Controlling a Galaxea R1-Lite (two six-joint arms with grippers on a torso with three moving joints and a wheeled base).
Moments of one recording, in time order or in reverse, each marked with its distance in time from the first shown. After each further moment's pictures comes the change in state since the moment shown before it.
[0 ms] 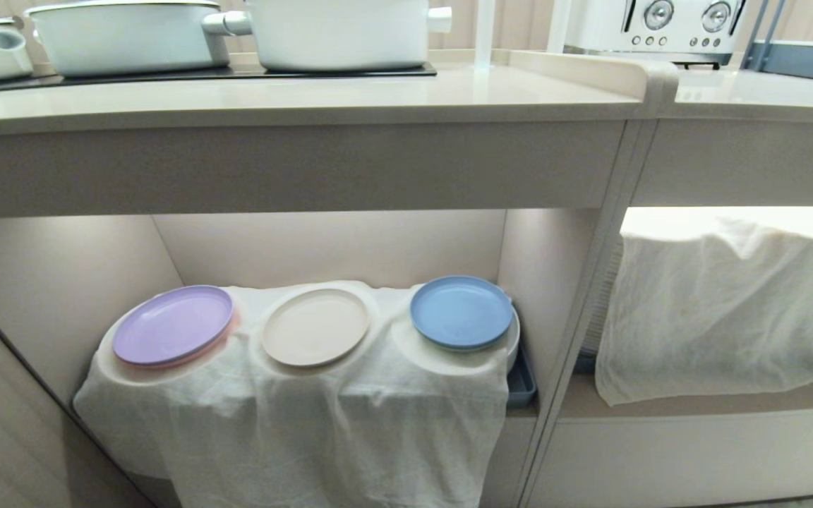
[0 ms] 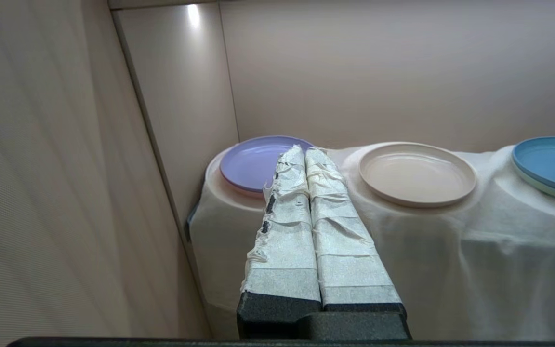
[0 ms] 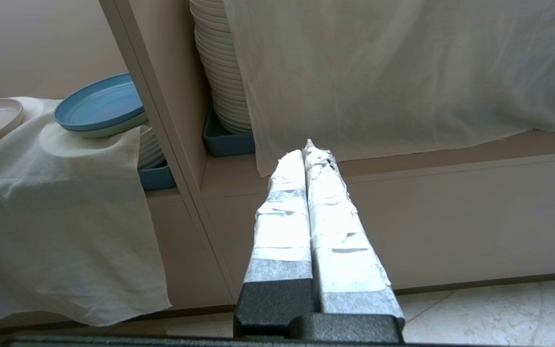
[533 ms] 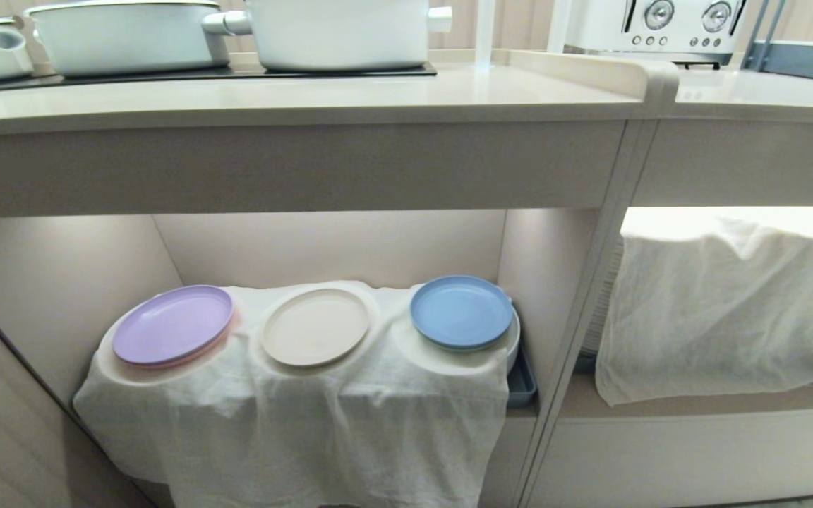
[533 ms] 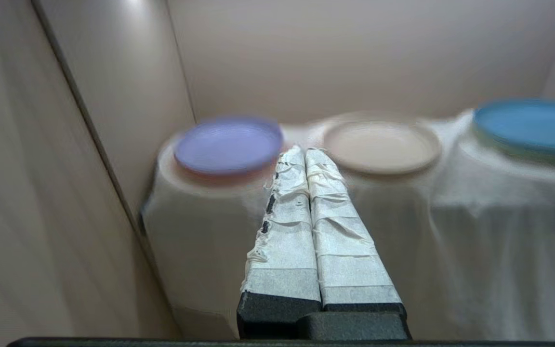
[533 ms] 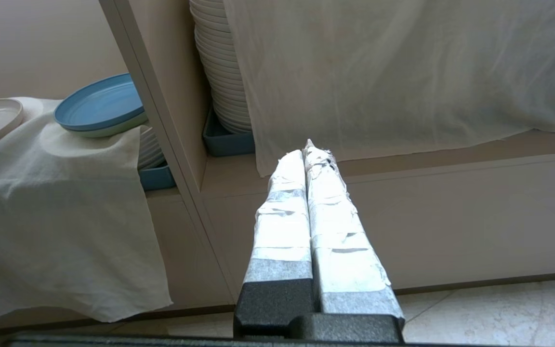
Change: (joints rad) left arm -0.001 -0.046 0.213 -0.150 -0.117 -0.012; right arm 0.000 0.000 0.000 0.000 0.000 0.000
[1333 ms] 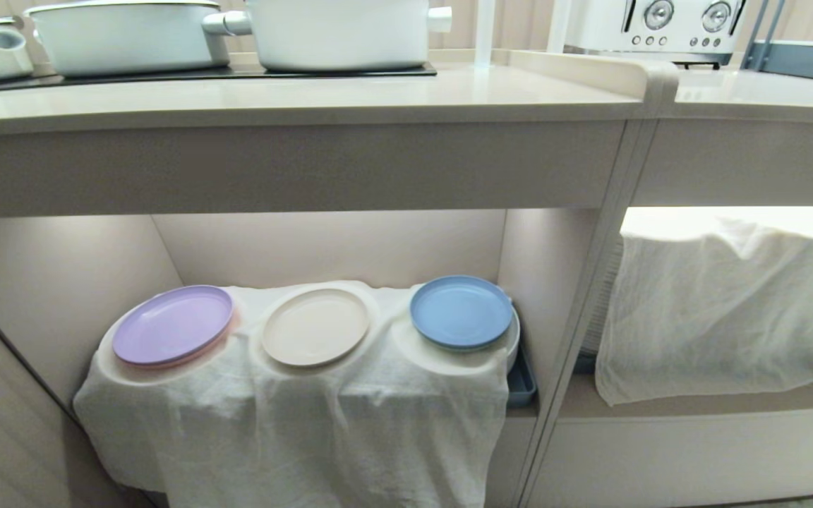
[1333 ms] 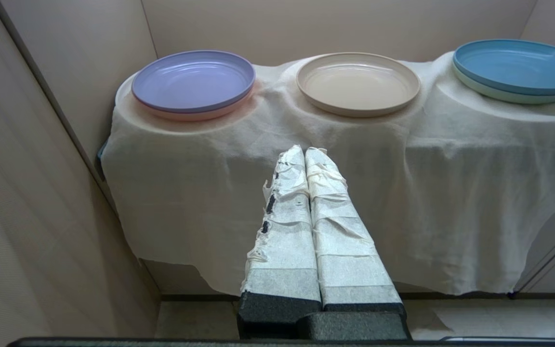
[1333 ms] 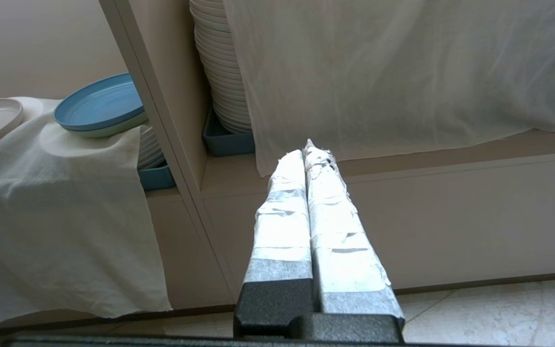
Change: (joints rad) left arm 0.000 0.000 0.013 0.152 -0.057 -0.060; right arm 0.000 0.000 0.000 0.000 0.000 0.000
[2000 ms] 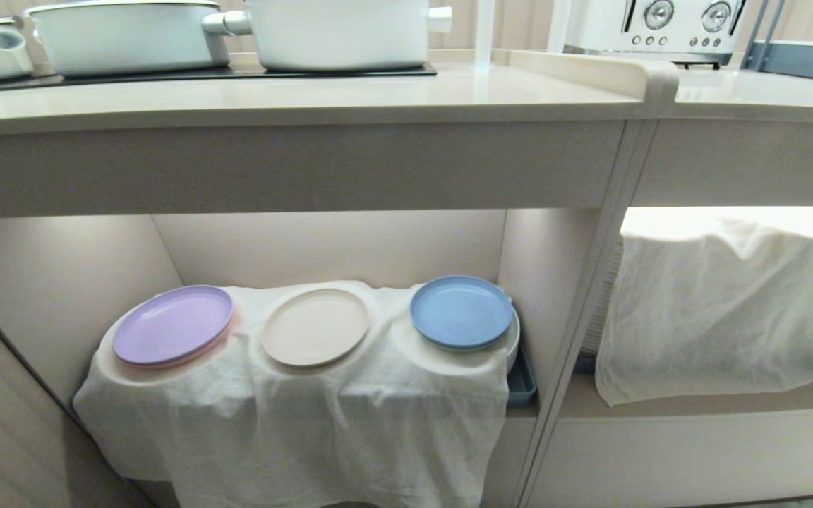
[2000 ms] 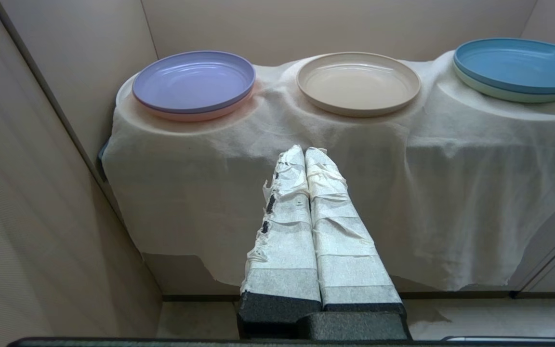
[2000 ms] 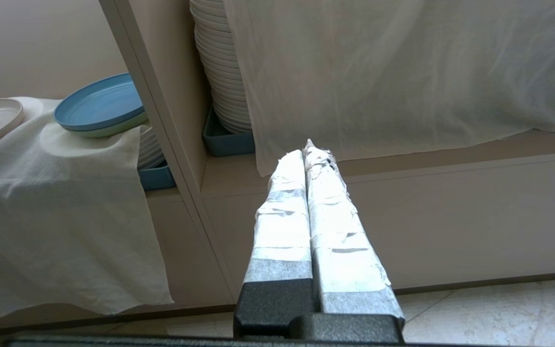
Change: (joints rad) left arm 0.000 0.000 0.000 0.000 0.000 0.005; right arm 0.000 0.000 0.000 0.000 0.000 0.000
